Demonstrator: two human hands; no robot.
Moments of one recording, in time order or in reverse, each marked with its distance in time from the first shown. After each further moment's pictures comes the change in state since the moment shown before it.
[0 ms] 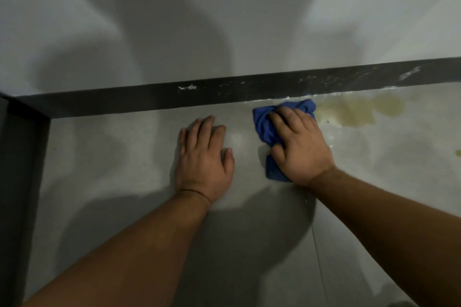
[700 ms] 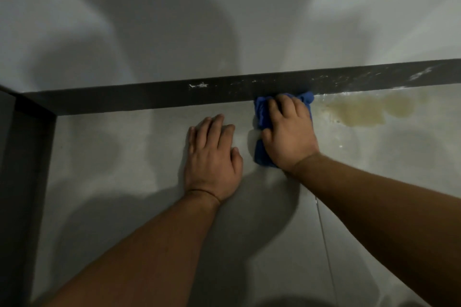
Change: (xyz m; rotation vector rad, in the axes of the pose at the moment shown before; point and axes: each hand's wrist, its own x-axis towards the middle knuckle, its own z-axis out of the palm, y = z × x) left_hand 0.003 -0.001 0.005 -0.019 0.028 -0.006; right_hand 0.038 -0.039 -0.001 0.003 0.081 0.077
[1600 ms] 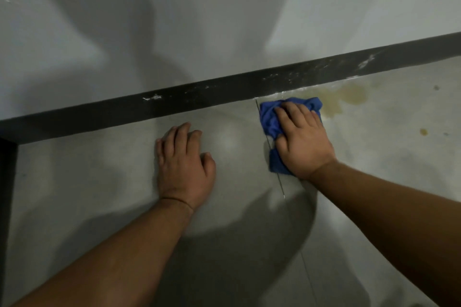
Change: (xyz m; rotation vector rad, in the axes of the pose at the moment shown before) left_hand 0.001 0.022 -0.005 -0.006 -0.015 -0.022; right_hand -0.048 0.094 -0.011 0.017 -0.061 0.075
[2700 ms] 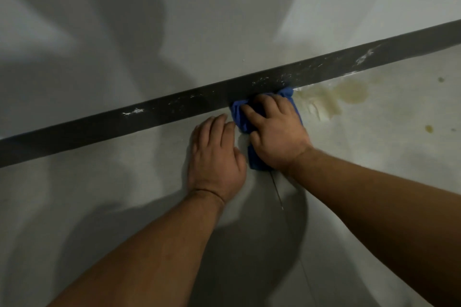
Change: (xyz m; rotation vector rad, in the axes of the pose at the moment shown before) left_hand 0.049 0.066 0.022 0.027 -0.024 0.200; right_hand 0.052 -0.023 -0.005 -0.052 0.018 -0.070
